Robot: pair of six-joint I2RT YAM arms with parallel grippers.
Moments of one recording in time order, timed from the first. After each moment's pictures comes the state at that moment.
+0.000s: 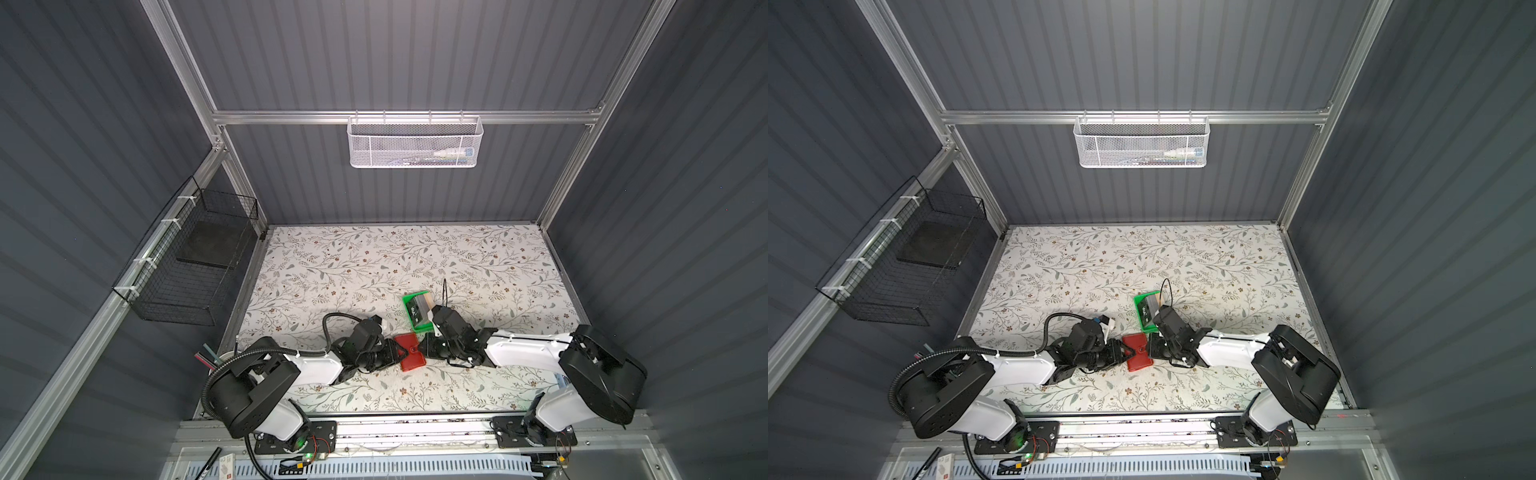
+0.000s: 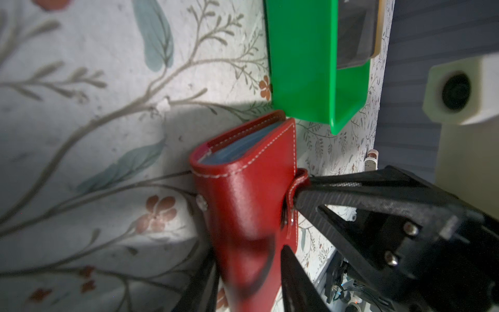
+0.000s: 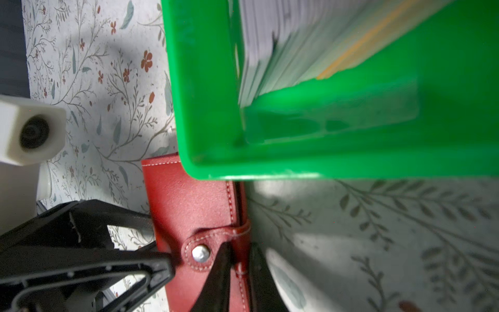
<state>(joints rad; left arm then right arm) -0.82 1.48 0.40 0.36 0.36 -1.05 0.84 1.49 0.60 -0.01 -0.15 0.85</state>
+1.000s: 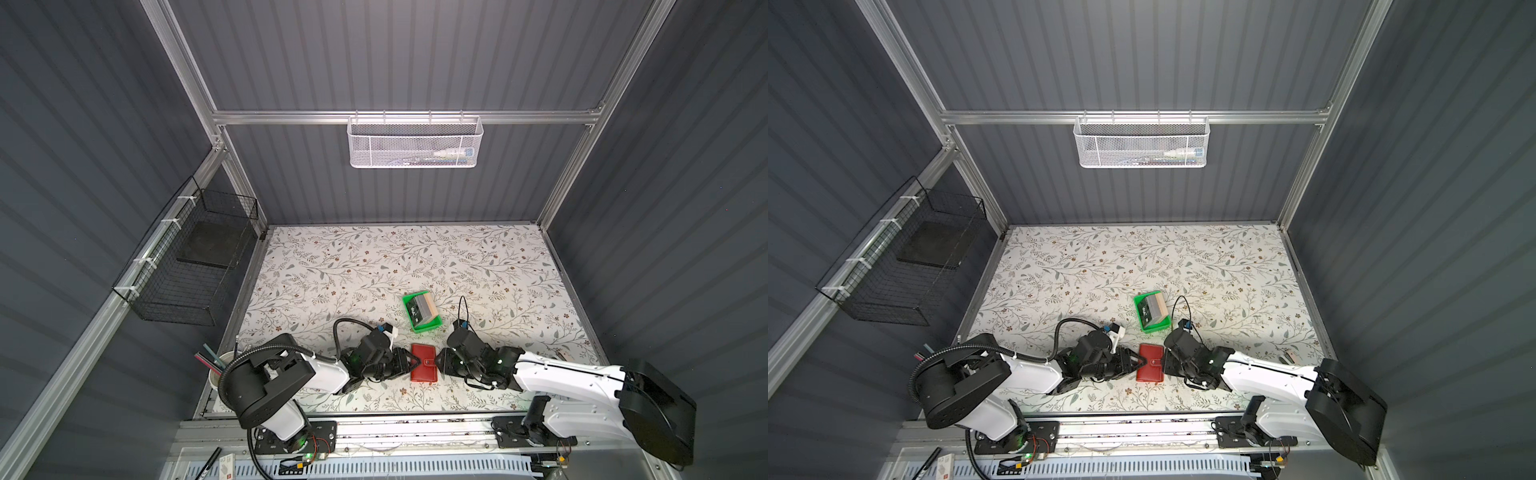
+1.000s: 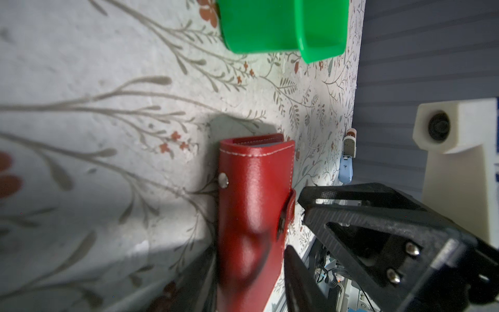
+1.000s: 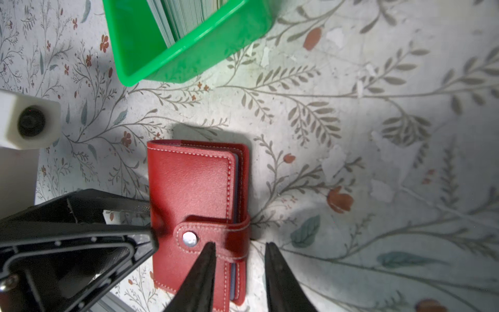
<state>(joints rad) -0.95 1.58 0.36 0.60 0.33 -1.16 0.93 1.21 0.46 -0.20 0.03 1.00</state>
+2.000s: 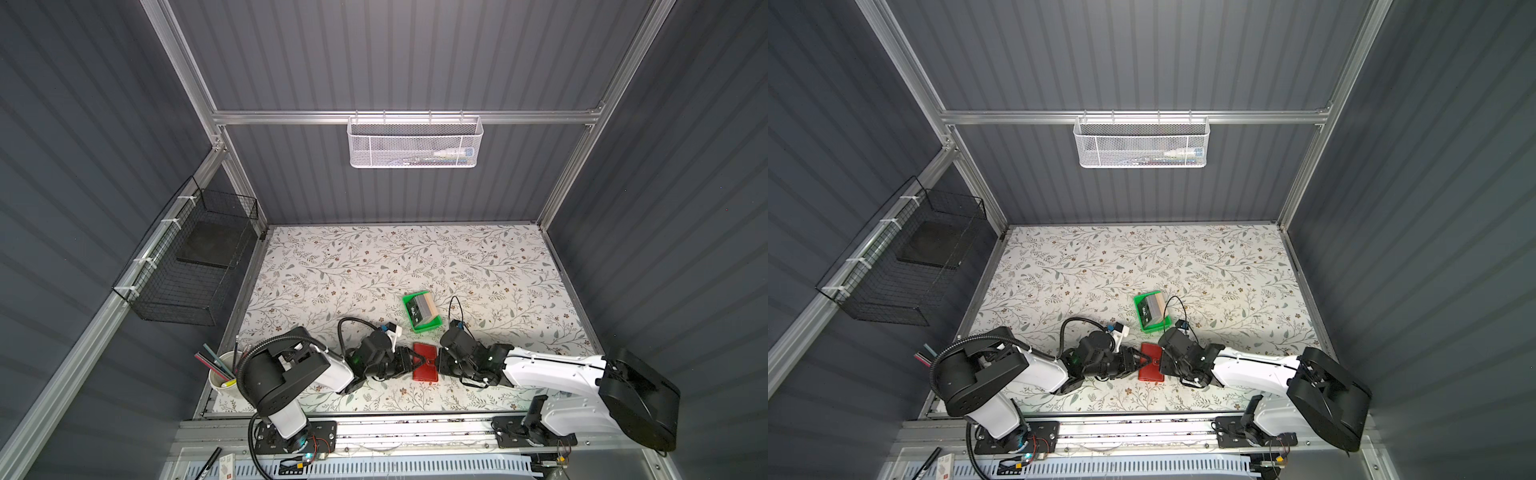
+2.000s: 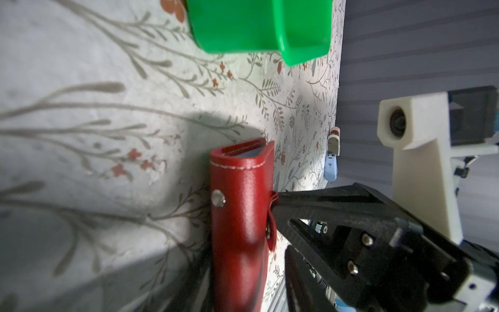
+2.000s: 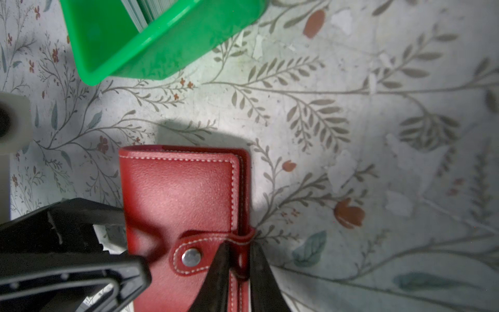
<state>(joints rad) -0.95 1.67 0.36 0.78 0.38 -1.20 0.94 1.31 0.48 -0.19 0.06 1.02</state>
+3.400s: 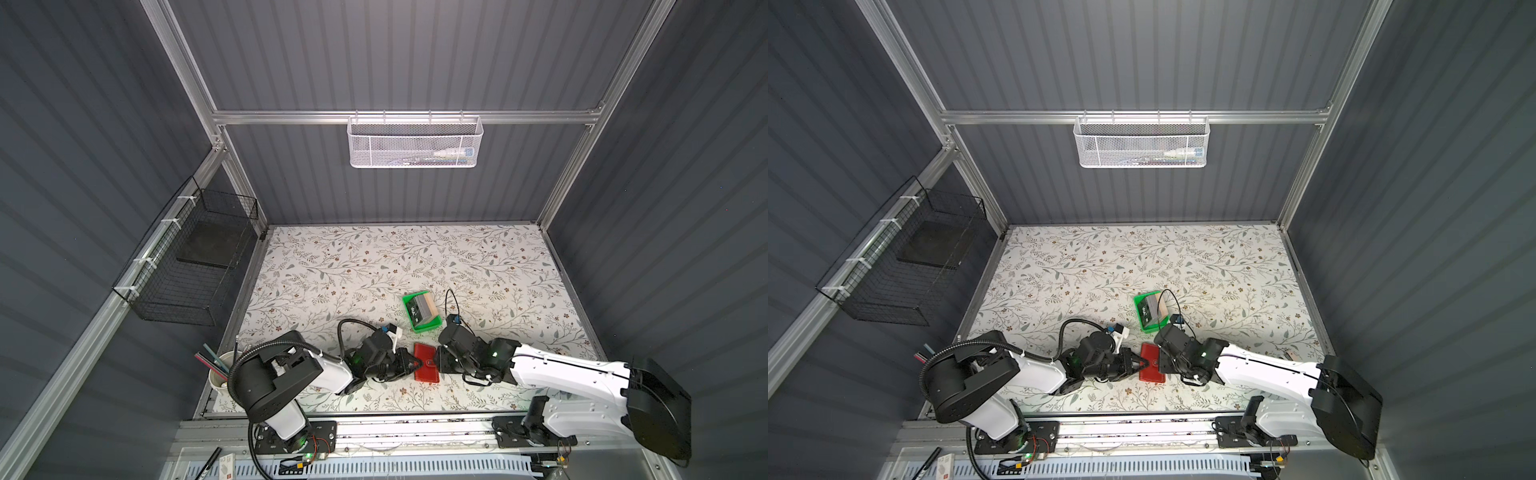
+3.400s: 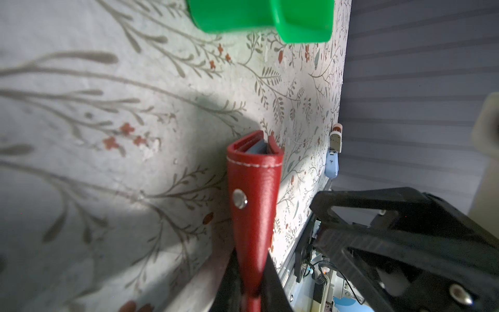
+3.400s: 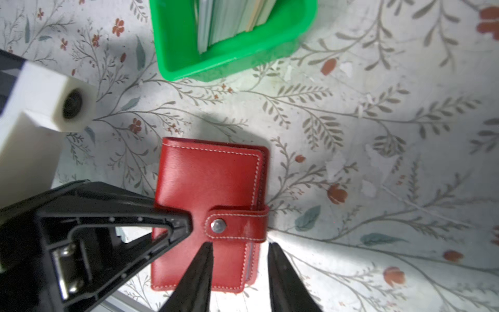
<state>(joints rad) -0.97 1.61 0.37 0.68 0.36 -1.21 0.99 1.24 0.63 -0.42 0.11 0.90</state>
